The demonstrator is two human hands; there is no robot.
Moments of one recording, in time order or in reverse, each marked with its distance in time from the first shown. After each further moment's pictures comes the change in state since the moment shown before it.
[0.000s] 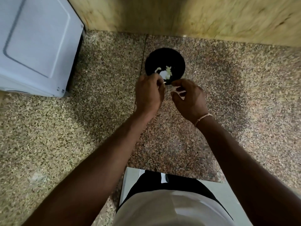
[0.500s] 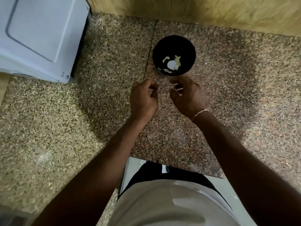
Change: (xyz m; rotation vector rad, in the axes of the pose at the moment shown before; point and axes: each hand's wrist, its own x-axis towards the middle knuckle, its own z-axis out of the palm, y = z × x) left_hand -0.041 -0.034 -0.012 -0.057 -0.047 -0.196; right_hand 0.000 0.003 0.030 0.009 -0.091 -0.037
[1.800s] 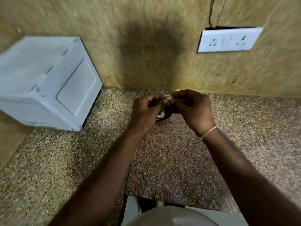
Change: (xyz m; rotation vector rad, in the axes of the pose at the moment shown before) left_hand -0.016 0.121 -0.092 -0.763 -0.108 0.224; right_hand -0.037 -0.109 -0.133 0.467 0.292 -0.046
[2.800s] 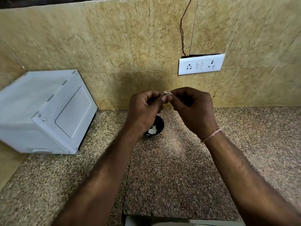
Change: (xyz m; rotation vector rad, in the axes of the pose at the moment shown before) left_hand -0.012 0.107 0.023 0.018 -0.079 0.202; right_hand -0.018 -0.074 -0.044 -0.064 0.156 -0.293
